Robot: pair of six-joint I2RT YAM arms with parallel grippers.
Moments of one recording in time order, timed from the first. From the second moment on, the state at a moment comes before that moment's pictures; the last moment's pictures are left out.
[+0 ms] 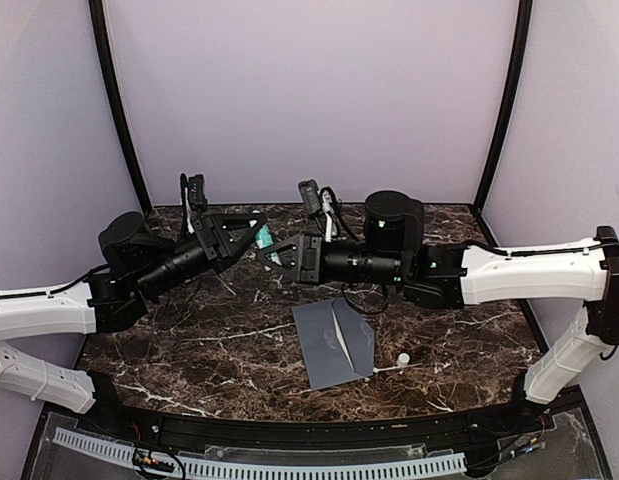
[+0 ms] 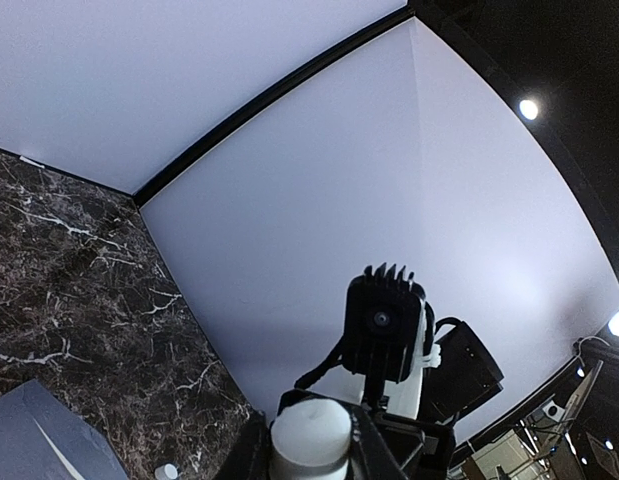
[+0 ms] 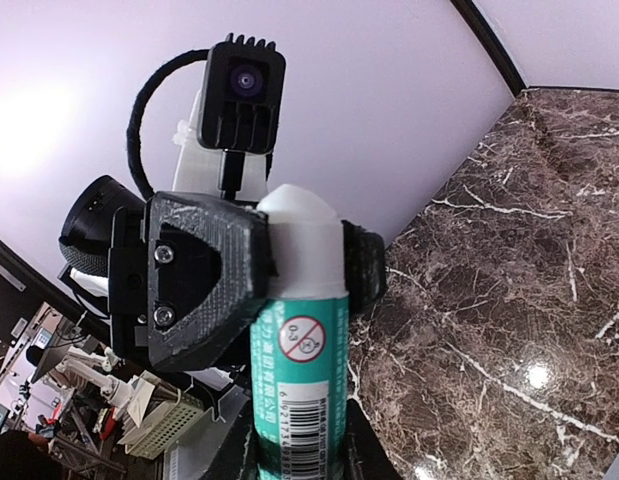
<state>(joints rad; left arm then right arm) -0.89 1.09 0.69 0.57 0.13 -0.99 1.13 1.54 1.14 0.32 -0.26 0.74</state>
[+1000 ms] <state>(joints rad) -0.84 1.15 0.93 0.08 0.71 -0.74 1.06 1.41 1.28 -0.21 -0.52 0.42</state>
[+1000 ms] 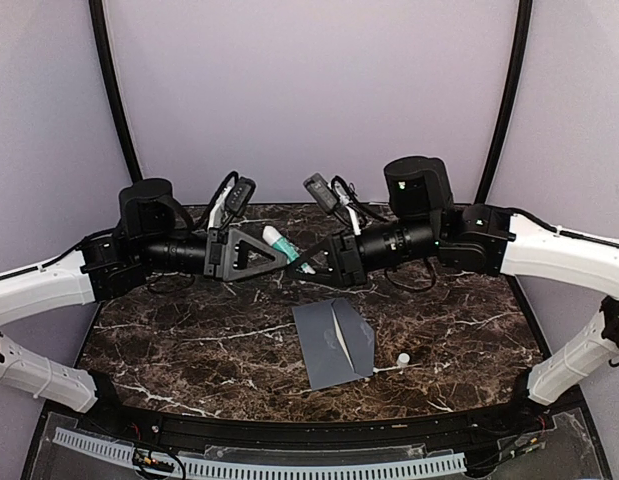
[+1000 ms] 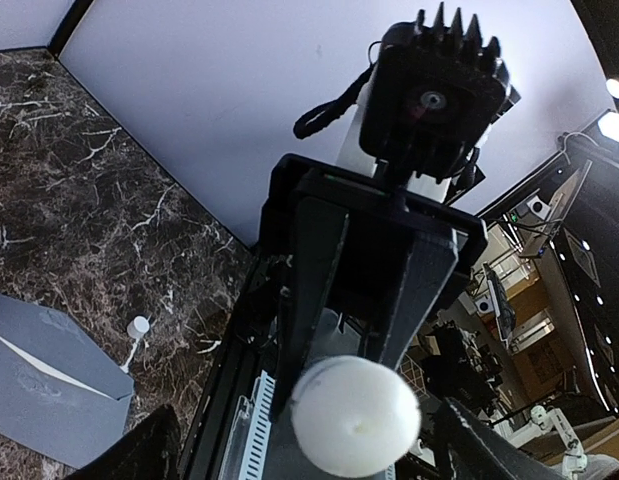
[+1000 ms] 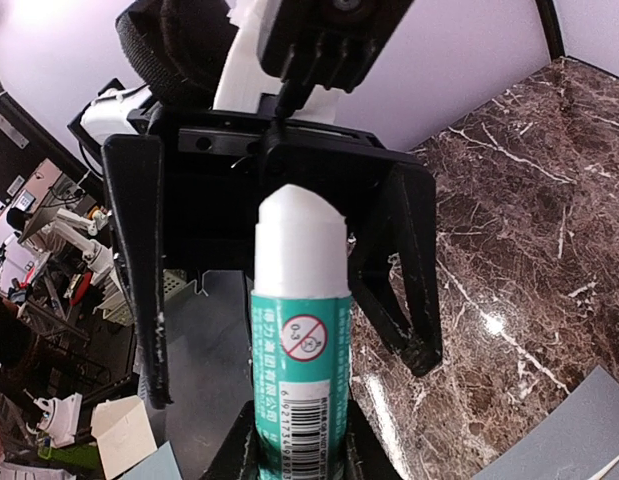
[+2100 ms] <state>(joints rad) -0.83 1.25 0.97 0.06 0.84 -0.75 1.06 1.43 1.30 -0.42 -0.57 0.32</state>
